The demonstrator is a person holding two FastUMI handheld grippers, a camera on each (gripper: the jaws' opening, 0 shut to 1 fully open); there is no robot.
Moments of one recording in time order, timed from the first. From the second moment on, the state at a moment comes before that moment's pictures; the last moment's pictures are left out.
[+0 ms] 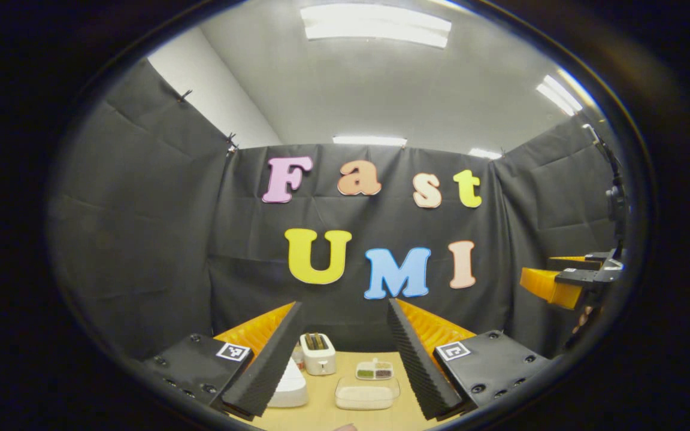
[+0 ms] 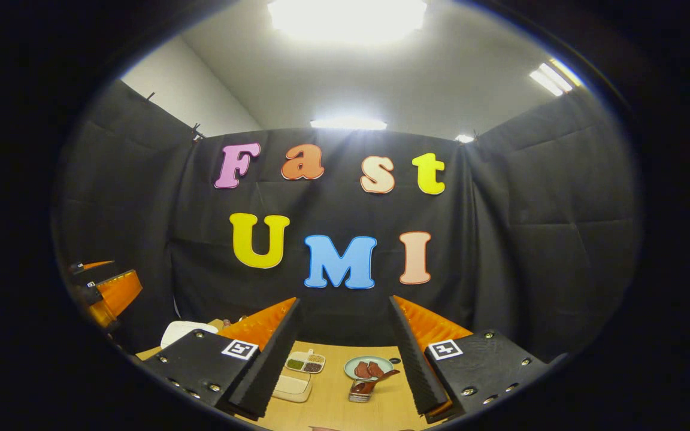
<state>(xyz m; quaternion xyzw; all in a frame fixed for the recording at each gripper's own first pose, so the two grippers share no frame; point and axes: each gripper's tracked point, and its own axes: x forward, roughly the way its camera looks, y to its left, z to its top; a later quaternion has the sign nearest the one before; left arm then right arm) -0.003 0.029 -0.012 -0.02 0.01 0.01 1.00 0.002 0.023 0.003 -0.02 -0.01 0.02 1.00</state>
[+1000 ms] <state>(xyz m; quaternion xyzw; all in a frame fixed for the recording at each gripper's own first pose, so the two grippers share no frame) 0.007 0.106 -0.053 -0.04 0.05 0.01 1.00 0.013 0.071 -0.036 -0.05 0.03 0.02 1.00</state>
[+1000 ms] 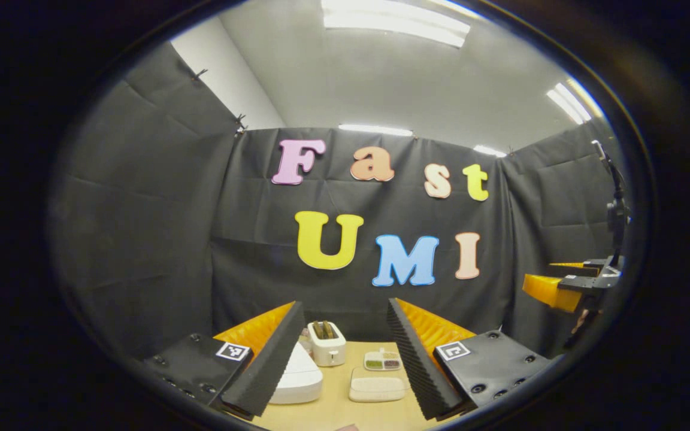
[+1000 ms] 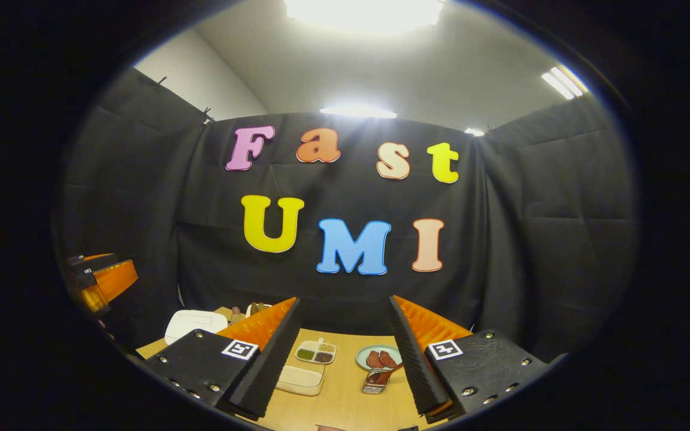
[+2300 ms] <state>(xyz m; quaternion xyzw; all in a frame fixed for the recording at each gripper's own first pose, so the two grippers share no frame) 0.120 0.182 -0.258 -0.10 0.21 0.20 0.95 0.137 0.073 -0.125 -0.04 0.05 0.18 0.98</state>
